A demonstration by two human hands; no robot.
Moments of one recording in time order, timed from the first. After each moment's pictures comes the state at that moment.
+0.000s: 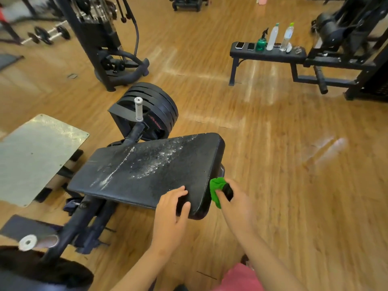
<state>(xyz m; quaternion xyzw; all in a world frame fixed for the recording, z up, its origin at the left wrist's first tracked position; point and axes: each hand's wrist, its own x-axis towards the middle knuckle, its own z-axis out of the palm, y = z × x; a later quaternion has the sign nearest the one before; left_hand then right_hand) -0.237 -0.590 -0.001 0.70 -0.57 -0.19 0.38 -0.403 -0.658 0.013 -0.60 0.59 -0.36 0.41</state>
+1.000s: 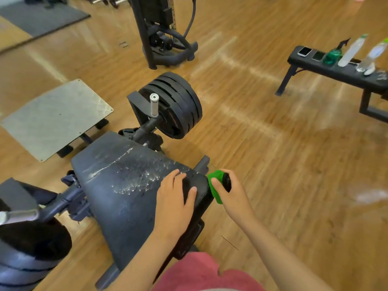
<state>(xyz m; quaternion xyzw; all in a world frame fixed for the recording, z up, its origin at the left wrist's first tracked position) -0.298 -0.773 0.023 0.85 -0.43 -0.13 0.28 -0.421 -0.882 0.017 -0.66 0.44 -0.21 0.57</state>
